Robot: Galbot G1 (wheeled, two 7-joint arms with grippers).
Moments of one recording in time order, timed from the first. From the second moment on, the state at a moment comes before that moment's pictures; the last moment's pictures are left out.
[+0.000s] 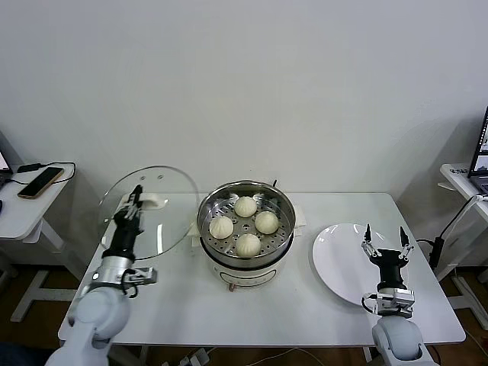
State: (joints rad) left arm 1.20 -1.17 -0.43 -1.98 1.12 0.21 -0.06; right arm -1.25 1.15 0.53 1.54 0.23 0.36 0.30
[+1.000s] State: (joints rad) left arm 0.91 -1.46 0.11 -1.85 1.43 0.59 0.24; right arm -1.22 1.21 0.53 1.46 0.20 0.37 0.28
